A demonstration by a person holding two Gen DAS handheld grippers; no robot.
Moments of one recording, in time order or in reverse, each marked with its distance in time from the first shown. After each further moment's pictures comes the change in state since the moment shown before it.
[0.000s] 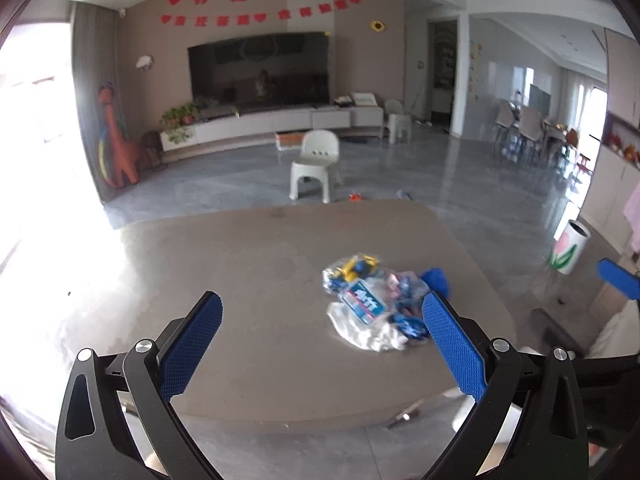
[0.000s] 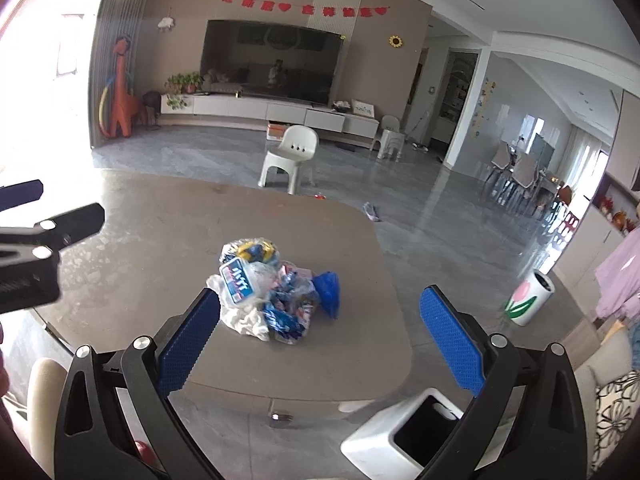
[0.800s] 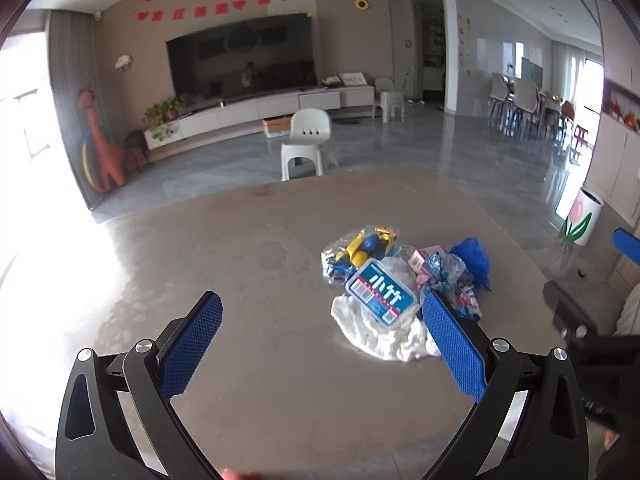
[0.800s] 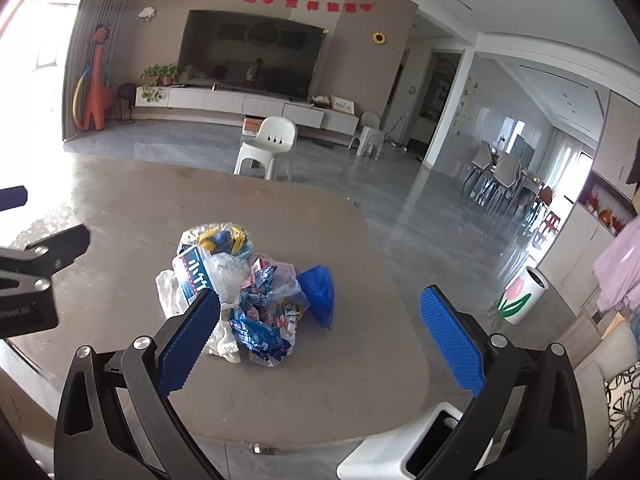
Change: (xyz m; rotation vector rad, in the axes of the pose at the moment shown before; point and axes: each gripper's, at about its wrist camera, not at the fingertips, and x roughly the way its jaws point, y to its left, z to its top) left arm 0.142 -0.010 -0.033 0.082 0.059 -0.013; right arm 0.134 0.022 -0.043 -0.016 0.011 -0.096
